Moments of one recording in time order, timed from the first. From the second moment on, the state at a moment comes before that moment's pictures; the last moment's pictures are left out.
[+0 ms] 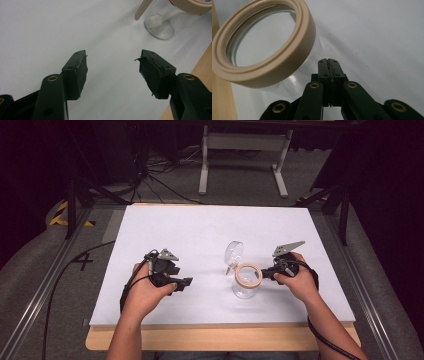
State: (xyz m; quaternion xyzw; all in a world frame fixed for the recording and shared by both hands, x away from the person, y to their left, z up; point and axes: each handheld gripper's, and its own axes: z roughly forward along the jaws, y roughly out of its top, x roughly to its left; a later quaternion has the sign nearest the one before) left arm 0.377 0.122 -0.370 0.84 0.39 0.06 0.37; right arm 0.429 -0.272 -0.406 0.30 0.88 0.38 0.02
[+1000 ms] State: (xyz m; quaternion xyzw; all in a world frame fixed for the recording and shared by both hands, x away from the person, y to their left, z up) left arm 0.399 0.091 -0.366 0.86 0.35 0.05 0.37; right arm 0.386 -0.268 -0.403 0.29 0.89 0.35 0.00
